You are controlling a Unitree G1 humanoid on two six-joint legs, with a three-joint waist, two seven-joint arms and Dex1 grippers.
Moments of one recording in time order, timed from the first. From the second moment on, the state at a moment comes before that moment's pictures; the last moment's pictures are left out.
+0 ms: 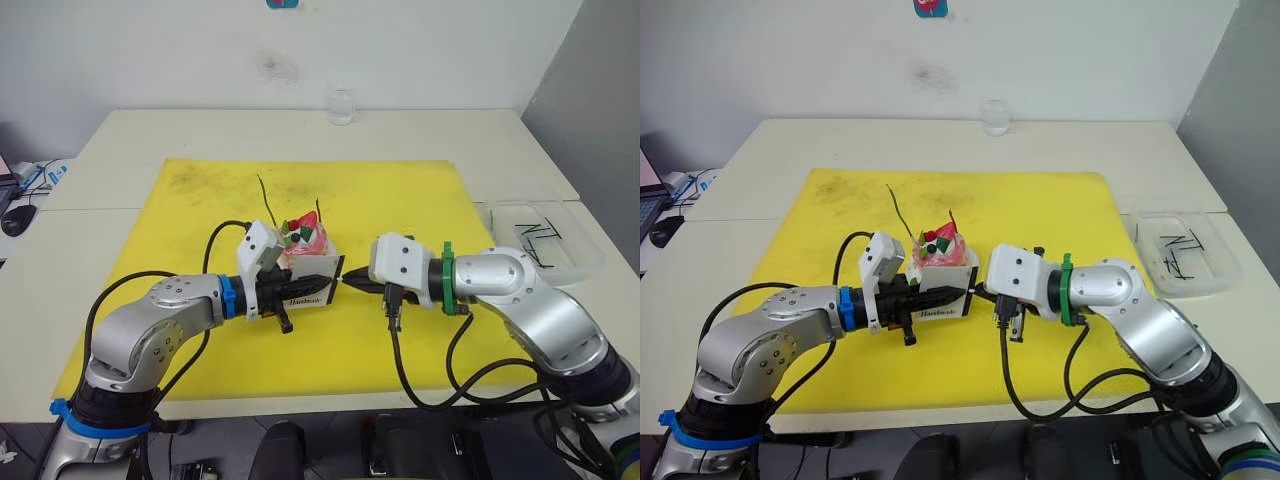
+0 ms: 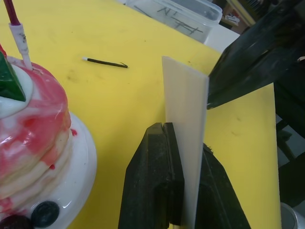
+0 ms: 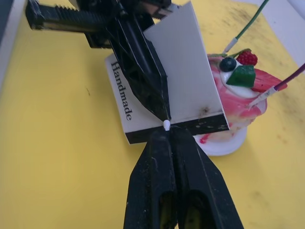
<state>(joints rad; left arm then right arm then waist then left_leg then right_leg) -0.34 0.64 -0.01 -0.41 -0.72 0.89 -0.74 -0.60 -0.65 0.41 -0.55 0.20 0.71 0.82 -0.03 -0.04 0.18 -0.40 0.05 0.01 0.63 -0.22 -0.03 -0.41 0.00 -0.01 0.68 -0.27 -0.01</state>
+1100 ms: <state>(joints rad) -0.37 0.75 0.03 -0.39 -0.66 0.82 -0.82 -0.57 -0.73 0.43 -0.54 0.14 0.59 1.04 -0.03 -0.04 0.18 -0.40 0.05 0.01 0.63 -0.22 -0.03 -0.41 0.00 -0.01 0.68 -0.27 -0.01</state>
